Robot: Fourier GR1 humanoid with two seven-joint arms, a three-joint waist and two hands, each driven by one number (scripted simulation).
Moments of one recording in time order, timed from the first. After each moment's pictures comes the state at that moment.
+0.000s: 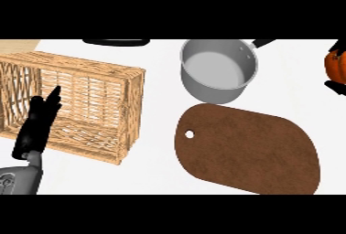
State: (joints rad) left arm -0.14 0.32 0.07 -1.46 -0.13 0.09 0.37; right arm -0.62 -0.69 -0.21 -1.16 0.53 0.36 -0.45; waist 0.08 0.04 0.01
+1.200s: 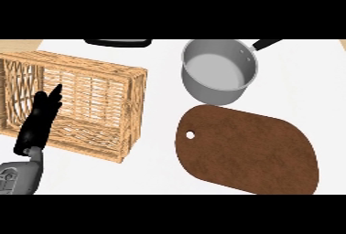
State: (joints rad) left arm -0.18 0.32 0.07 -1.42 -0.15 0.07 0.39; right arm -1.22 -0.75 -0.11 -0.55 0.47 0.49 -0.66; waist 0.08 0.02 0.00
